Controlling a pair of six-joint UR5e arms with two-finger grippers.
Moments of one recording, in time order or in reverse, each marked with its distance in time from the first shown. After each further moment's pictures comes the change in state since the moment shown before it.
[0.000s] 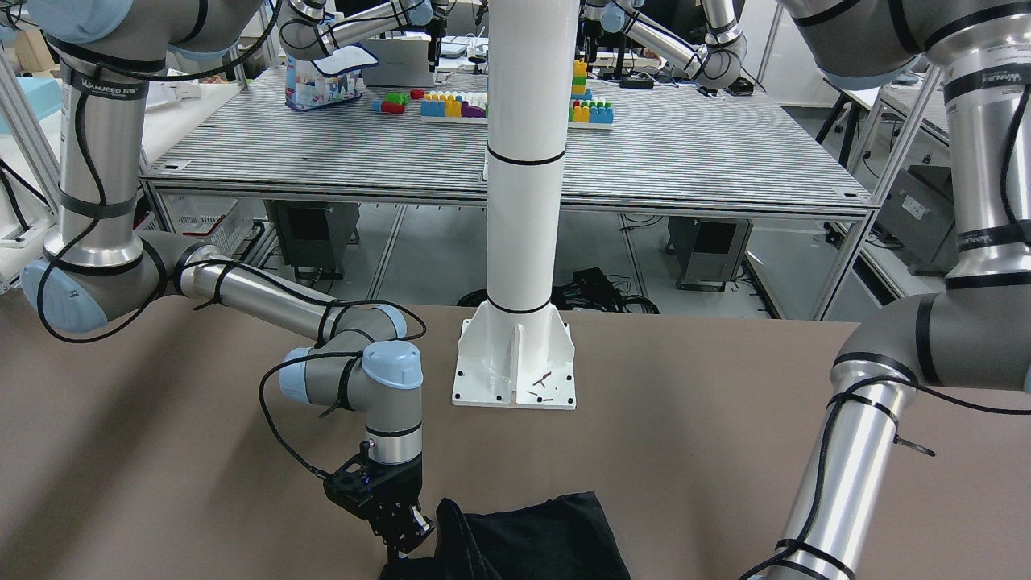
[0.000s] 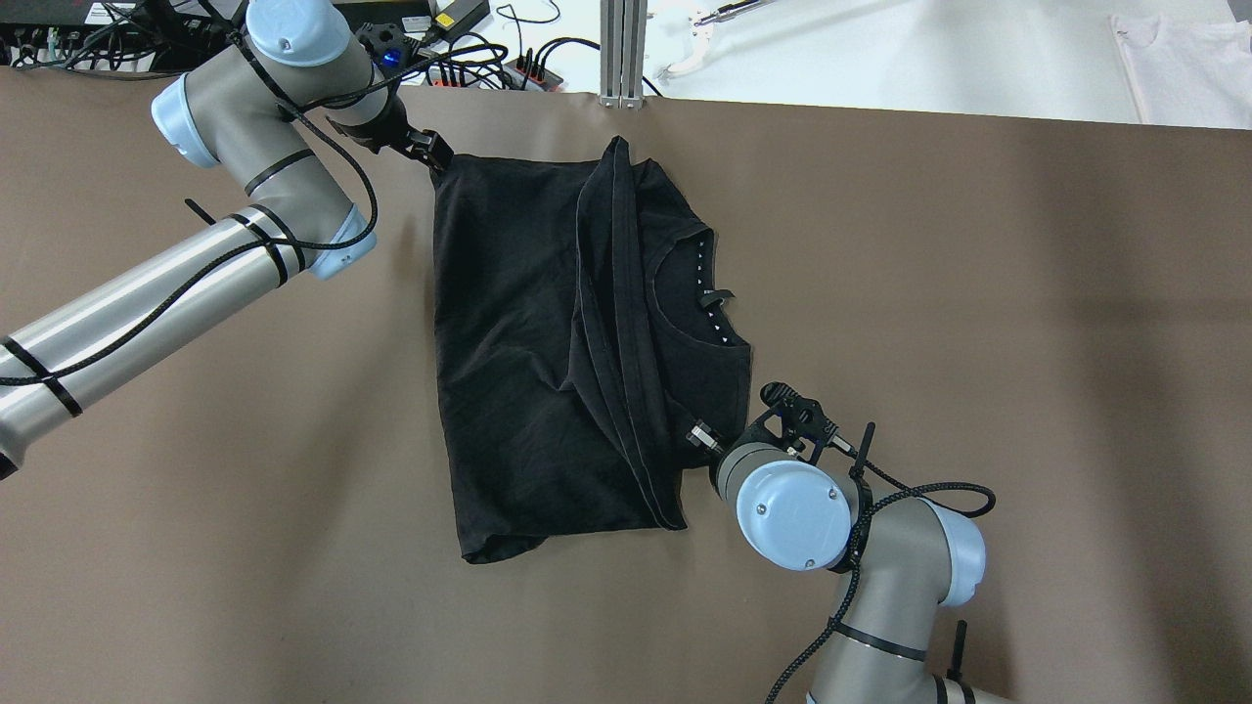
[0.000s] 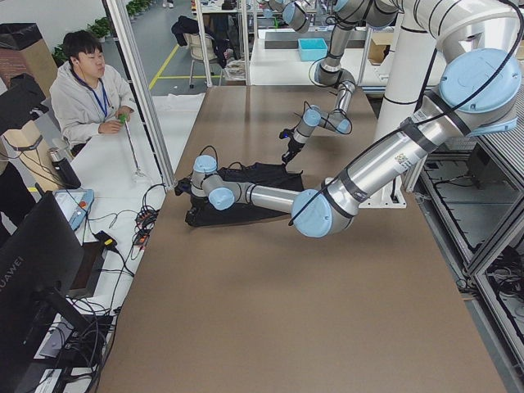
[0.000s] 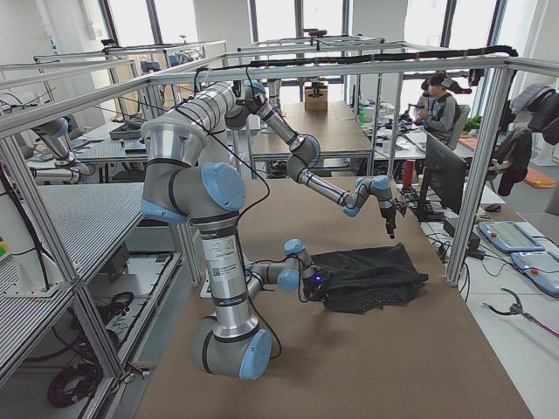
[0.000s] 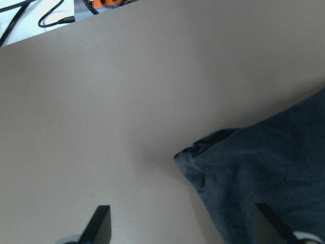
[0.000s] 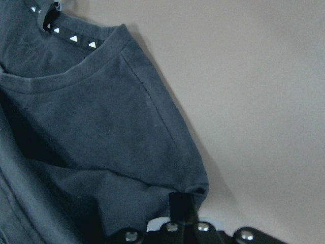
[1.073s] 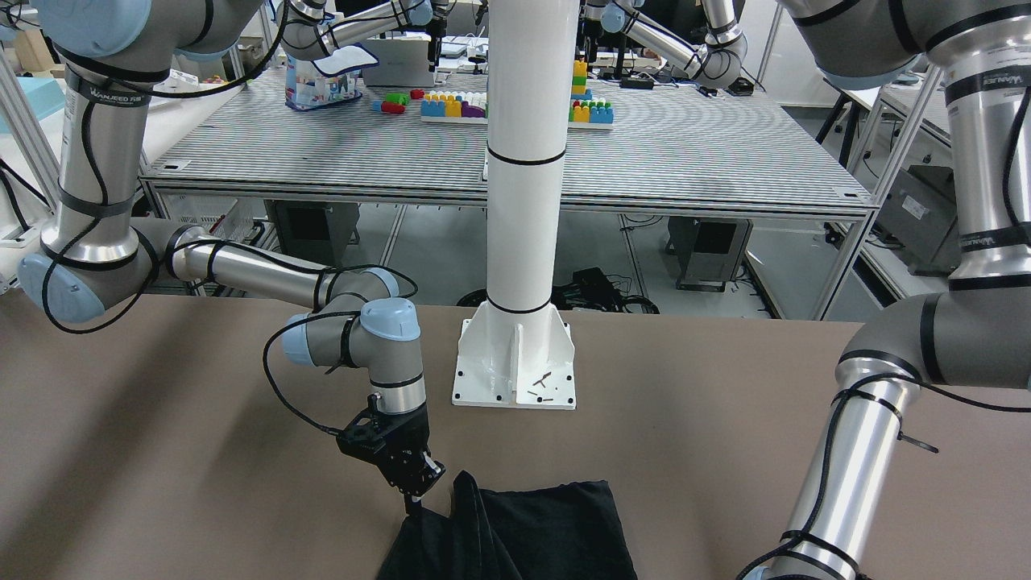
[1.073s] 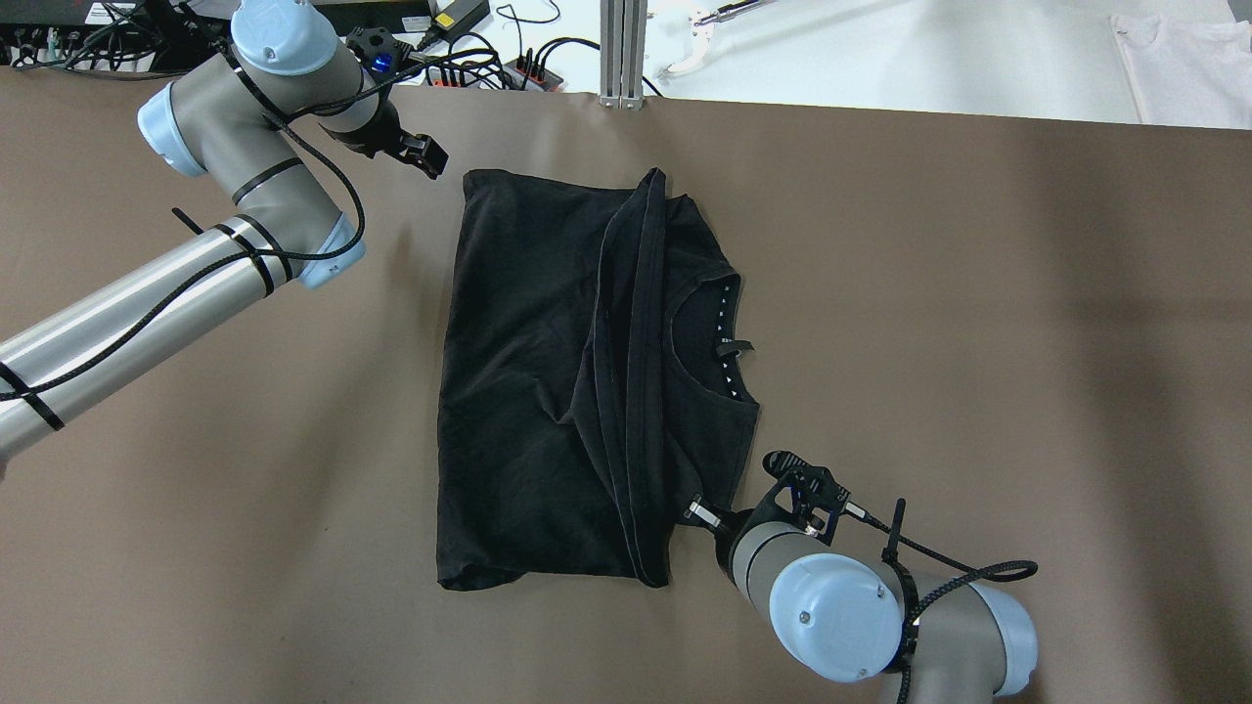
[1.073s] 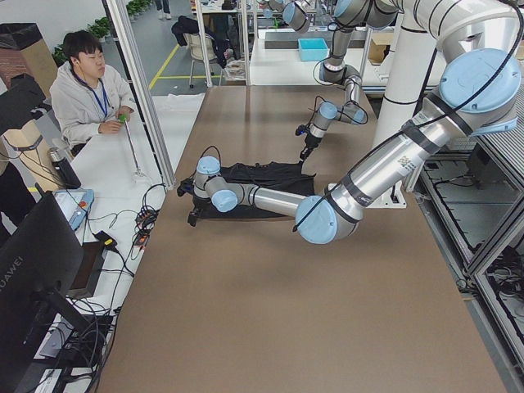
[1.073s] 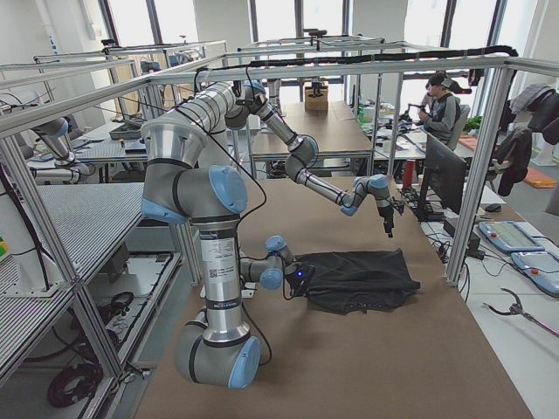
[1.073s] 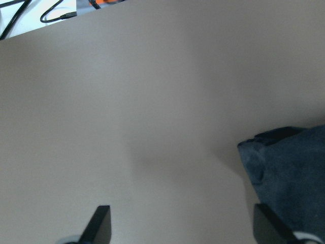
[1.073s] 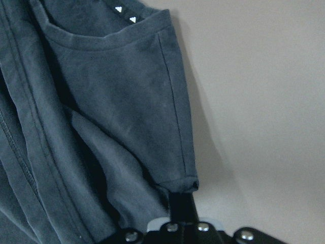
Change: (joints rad) left arm 0.002 0.047 -0.071 0.000 0.000 -0.022; right arm -0.121 -0.116 0.183 -0.001 -0.029 -0.038
